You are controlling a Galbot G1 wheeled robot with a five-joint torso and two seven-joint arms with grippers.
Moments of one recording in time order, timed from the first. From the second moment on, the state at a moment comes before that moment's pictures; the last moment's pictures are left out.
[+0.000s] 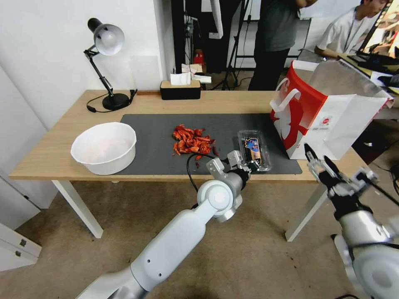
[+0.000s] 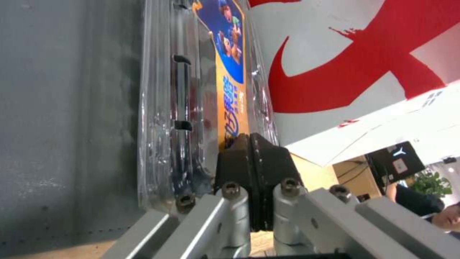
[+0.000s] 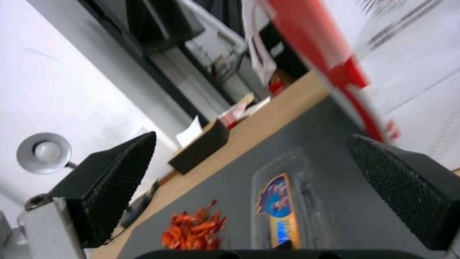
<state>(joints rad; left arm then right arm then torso) 0.72 -1.49 0.27 -1.63 -1.40 0.18 -0.51 -1.54 0.94 0.72 2.28 1.36 -0.03 0.22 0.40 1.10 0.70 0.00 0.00</state>
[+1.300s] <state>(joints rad) 0.71 -1.51 0.28 -1.59 -1.40 0.16 -0.50 -0.83 0.82 0.28 1.82 1.68 -0.53 0.55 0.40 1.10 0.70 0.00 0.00</state>
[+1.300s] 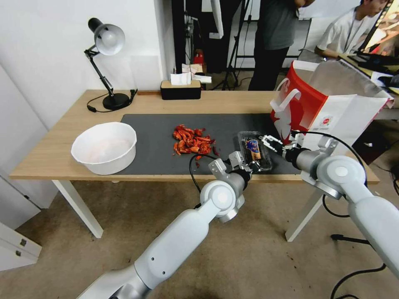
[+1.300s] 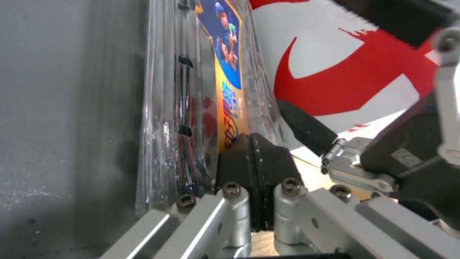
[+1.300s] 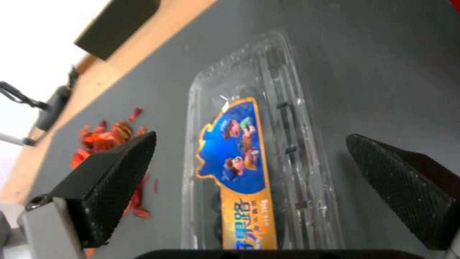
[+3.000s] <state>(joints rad) 0.71 -1.51 0.29 -1.59 -1.39 0.14 -0.50 -0.73 0.85 0.22 1.75 1.87 -0.69 0.75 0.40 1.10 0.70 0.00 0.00</state>
